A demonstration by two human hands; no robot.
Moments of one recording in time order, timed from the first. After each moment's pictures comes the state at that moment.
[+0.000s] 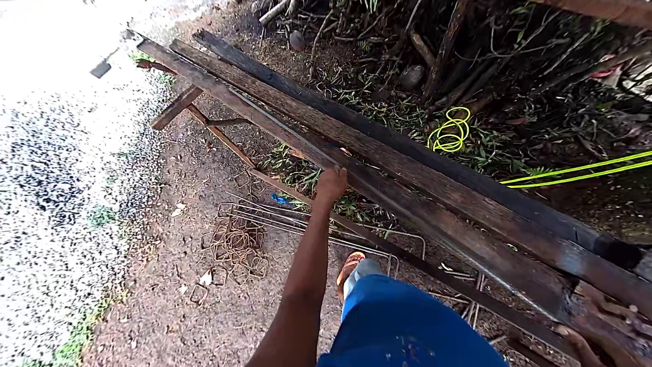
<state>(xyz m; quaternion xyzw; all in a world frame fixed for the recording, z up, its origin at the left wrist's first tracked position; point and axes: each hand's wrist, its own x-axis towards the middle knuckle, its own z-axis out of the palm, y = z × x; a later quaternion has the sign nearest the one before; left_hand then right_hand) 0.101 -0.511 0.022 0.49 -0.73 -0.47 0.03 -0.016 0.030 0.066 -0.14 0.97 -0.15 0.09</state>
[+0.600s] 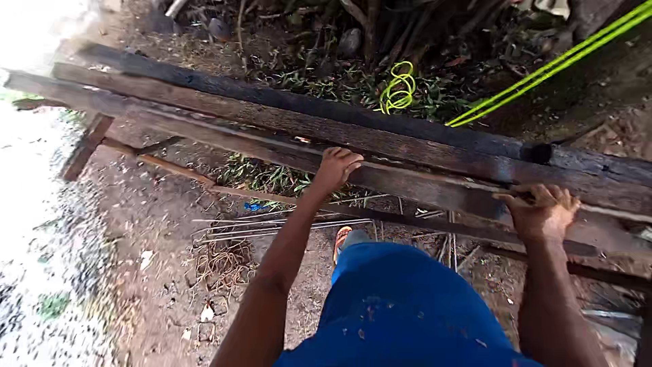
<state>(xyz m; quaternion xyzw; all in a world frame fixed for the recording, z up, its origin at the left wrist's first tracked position) 0.030 -0.459 -0.022 -0.04 -0.96 -0.23 0.12 -0.085 -0.007 0.043 -0.17 0.96 -0.20 -0.07</state>
